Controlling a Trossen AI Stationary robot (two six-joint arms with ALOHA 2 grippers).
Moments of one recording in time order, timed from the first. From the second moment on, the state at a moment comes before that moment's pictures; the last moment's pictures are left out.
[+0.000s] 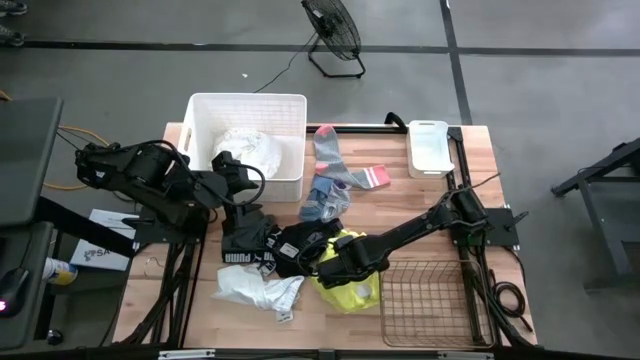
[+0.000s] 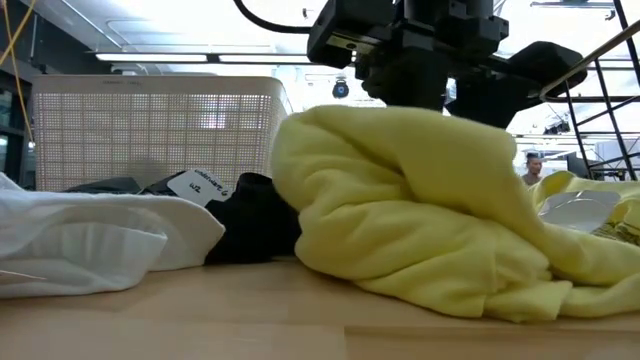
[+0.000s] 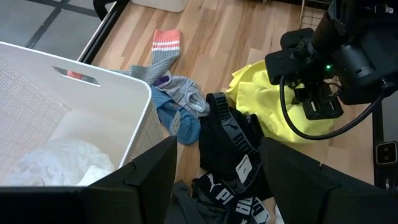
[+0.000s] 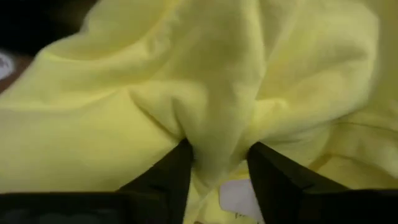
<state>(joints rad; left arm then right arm) -0.33 1.24 1.70 -1.29 -0.43 -0.48 0.38 2.11 1.66 -1.02 -0.04 1.63</state>
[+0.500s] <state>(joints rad) -0.33 1.24 1.70 -1.29 -0.43 -0.48 0.38 2.11 1.71 -1.02 -0.07 1.61</state>
